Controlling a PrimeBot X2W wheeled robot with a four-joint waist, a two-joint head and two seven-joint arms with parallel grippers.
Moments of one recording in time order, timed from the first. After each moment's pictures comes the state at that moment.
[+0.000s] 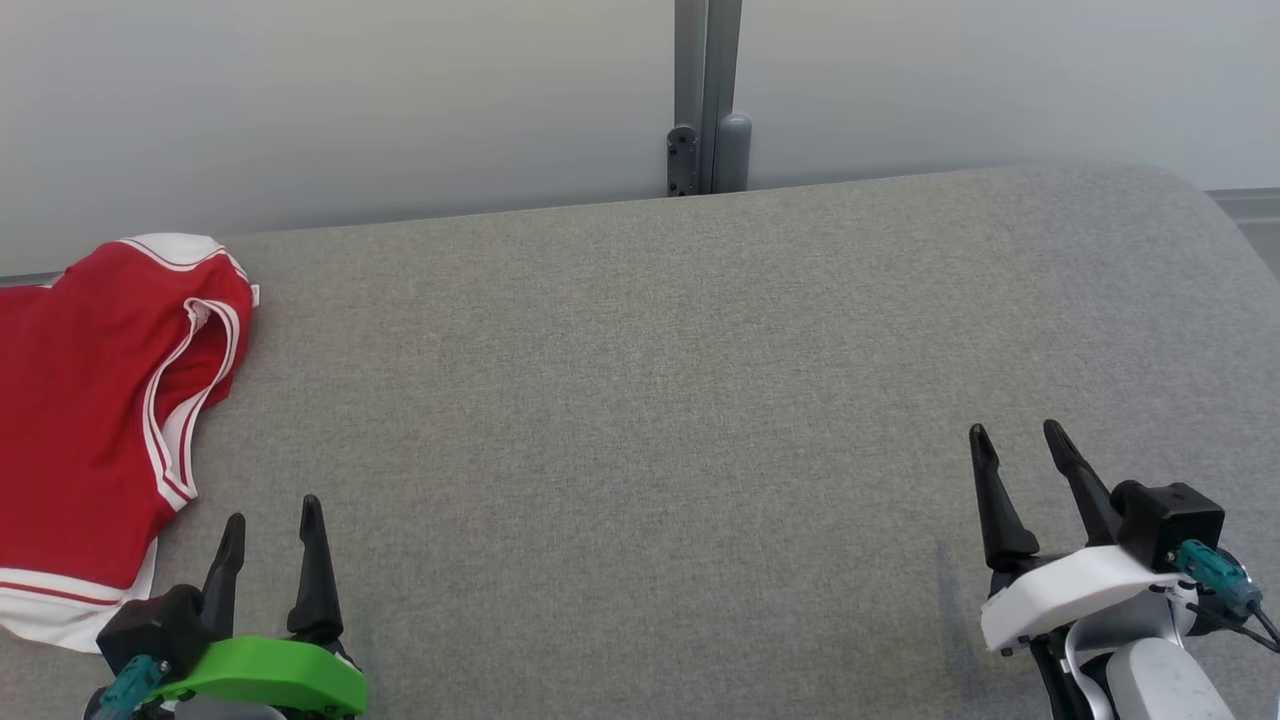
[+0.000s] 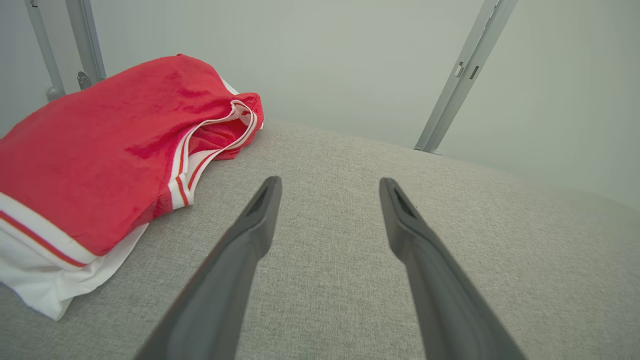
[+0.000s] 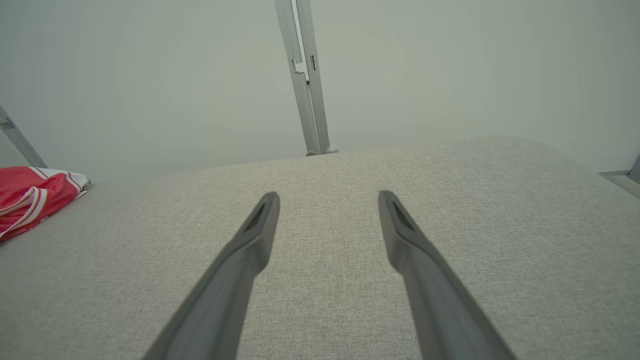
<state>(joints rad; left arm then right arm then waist) -0.01 0.07 0.04 0.24 -0.36 -0.09 -0.18 -0.07 -0.10 0.02 0.20 0.25 0.13 -0.18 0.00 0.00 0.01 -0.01</state>
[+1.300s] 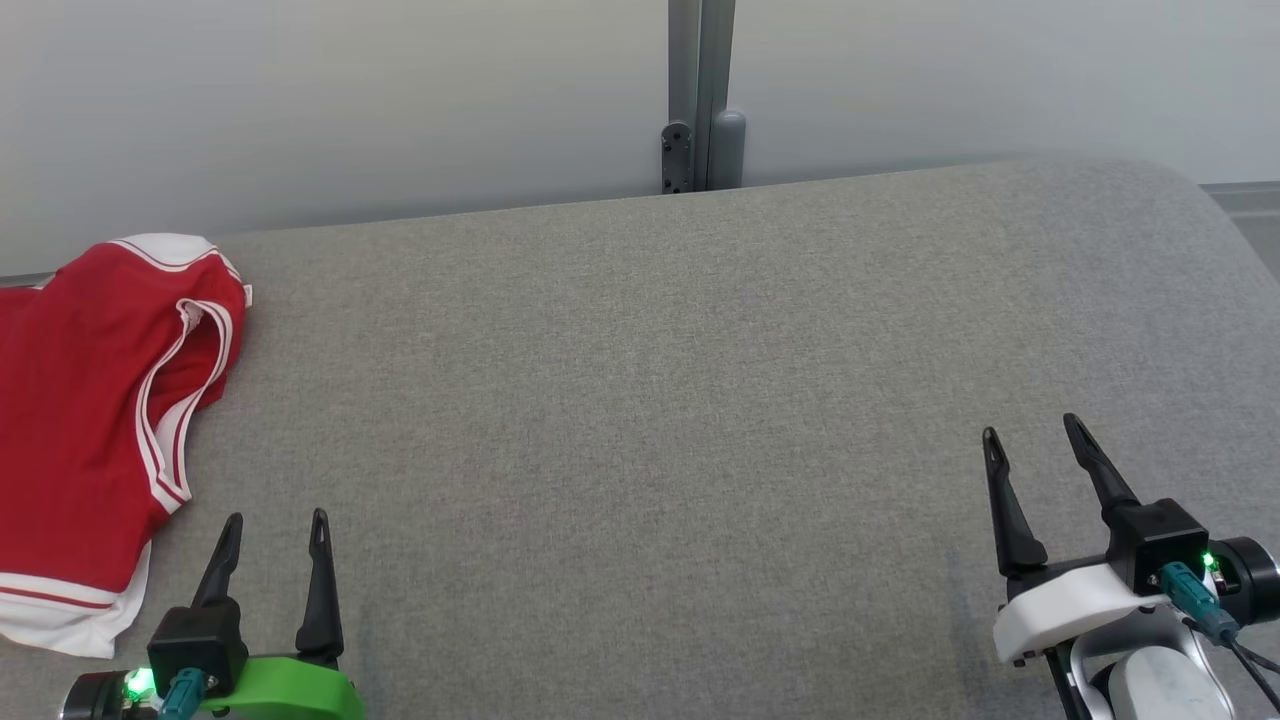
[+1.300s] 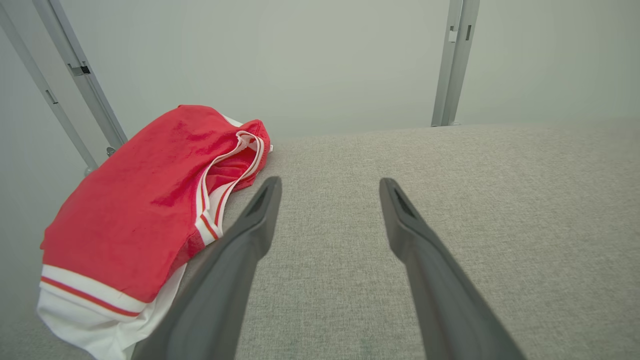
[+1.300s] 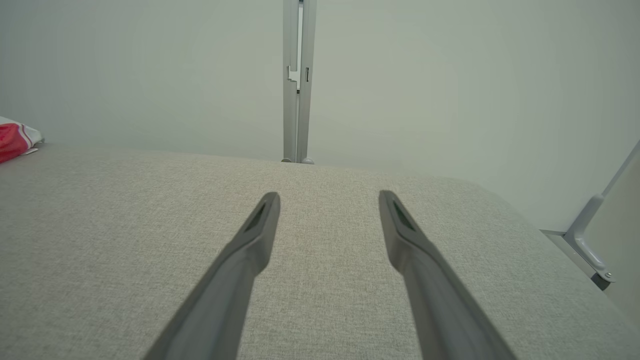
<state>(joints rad) 0.00 0.08 0.06 0.26 -0.07 -0.10 -0.26 -0.05 -0.09 -0.04 0.19 -0.01 0.13 -0.26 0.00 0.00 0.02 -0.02</state>
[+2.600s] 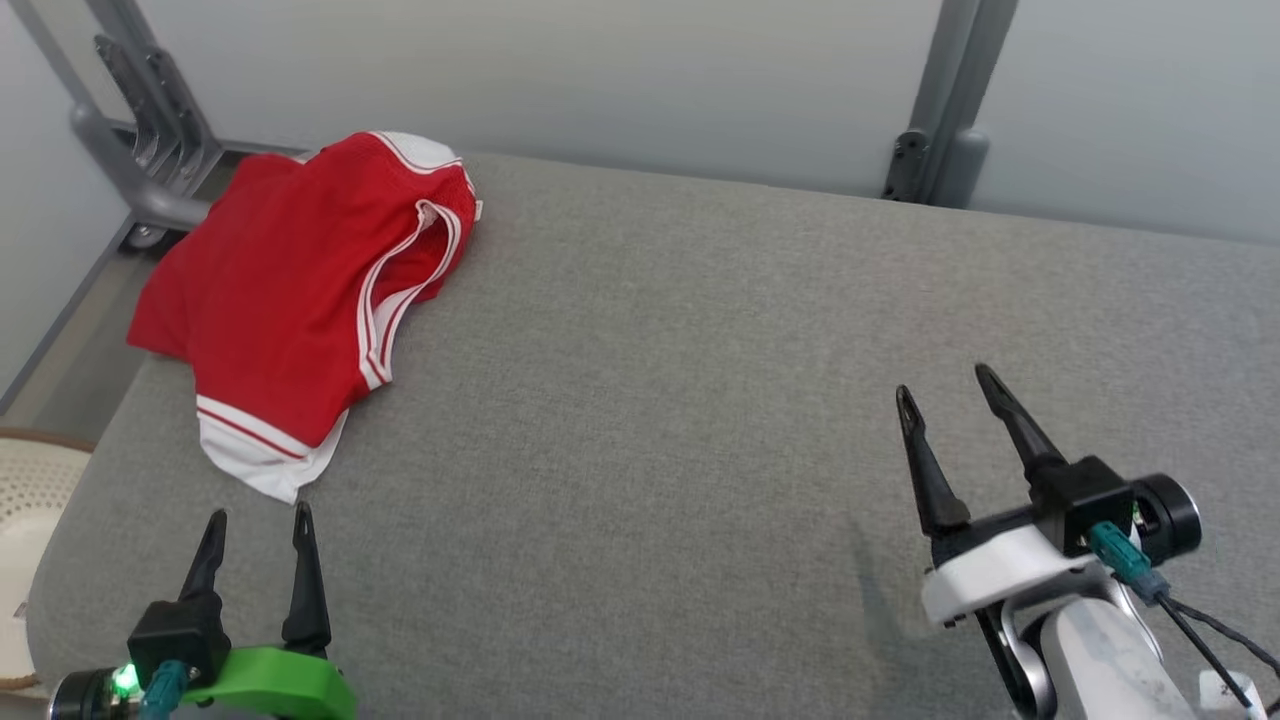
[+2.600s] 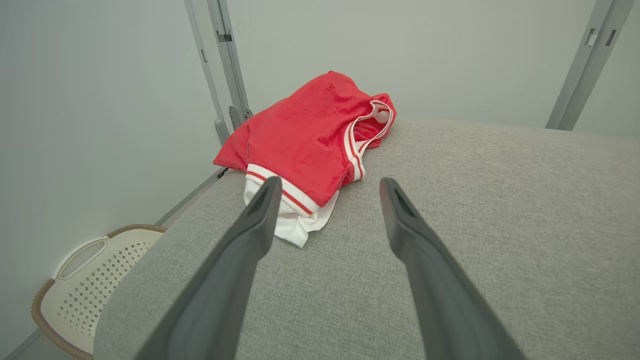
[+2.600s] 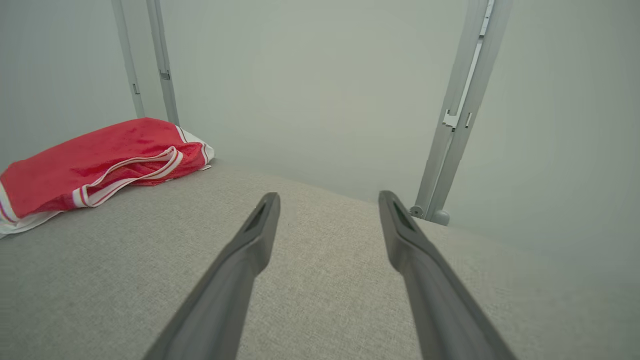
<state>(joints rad) -0.01 0.07 0.10 0.28 -0.07 -0.11 -0.26 -0.13 -0.07 0.08 0.19 0.00 0.13 -0.26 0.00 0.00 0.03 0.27</state>
